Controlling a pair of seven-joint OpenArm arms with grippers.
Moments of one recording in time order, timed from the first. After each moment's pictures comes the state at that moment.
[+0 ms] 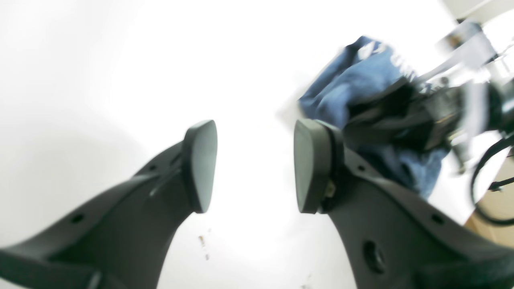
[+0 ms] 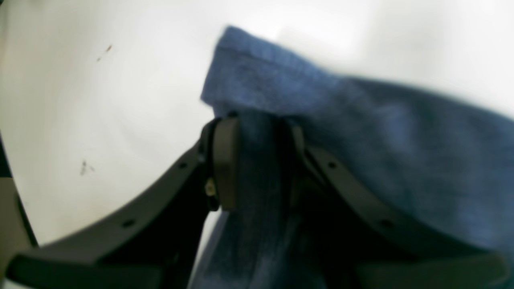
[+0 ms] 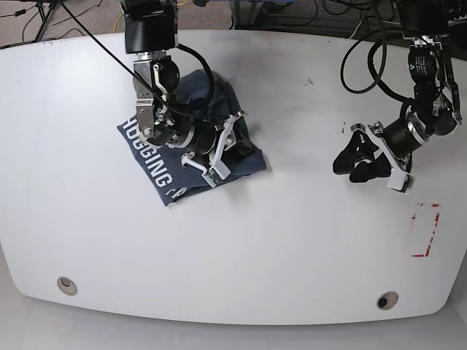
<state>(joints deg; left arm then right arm) 4.4 -23.0 -14.2 98.1 -56.4 -34.6 53.1 3.2 -0.9 -3.5 82.1 21.5 39.8 -48.4</state>
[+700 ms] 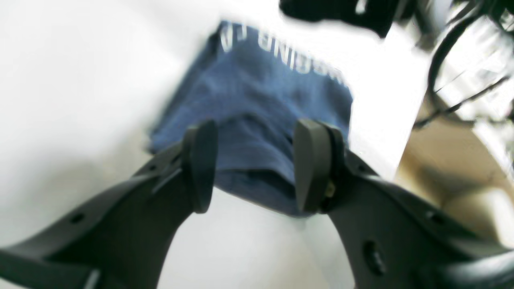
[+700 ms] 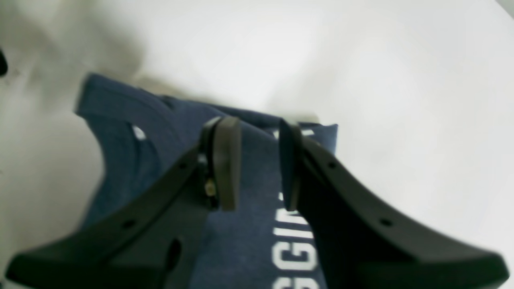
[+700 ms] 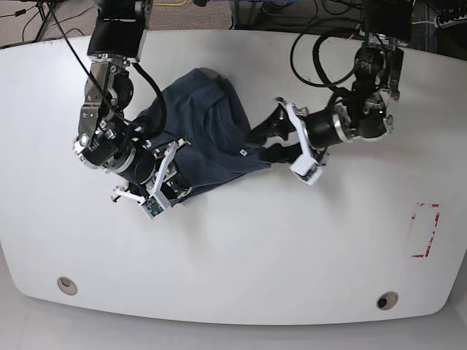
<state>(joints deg) 1.1 -14.0 9.0 101.5 -49.1 -34.4 53.3 6.7 7.3 8.0 102.0 21.7 40.2 -62.3</state>
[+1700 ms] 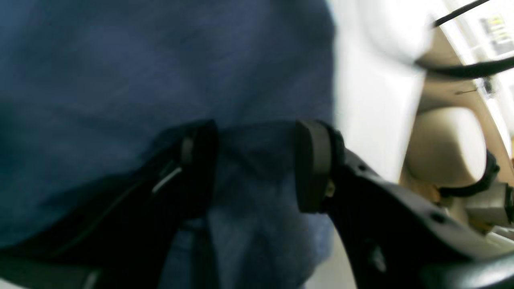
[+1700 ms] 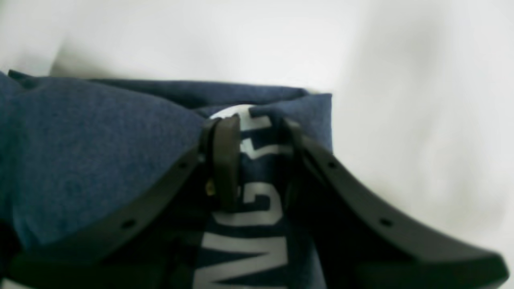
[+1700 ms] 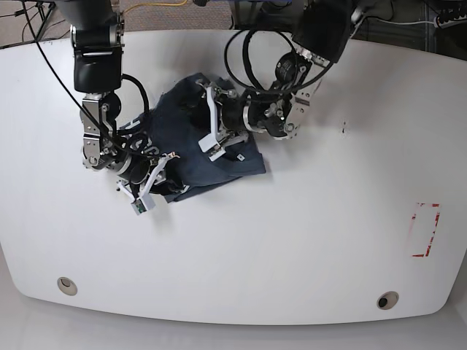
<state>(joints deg) -8.1 1.2 24.6 71.4 -31.8 -35.4 48.8 13.8 16.3 -0.1 61.4 21.7 39.9 -29.0</state>
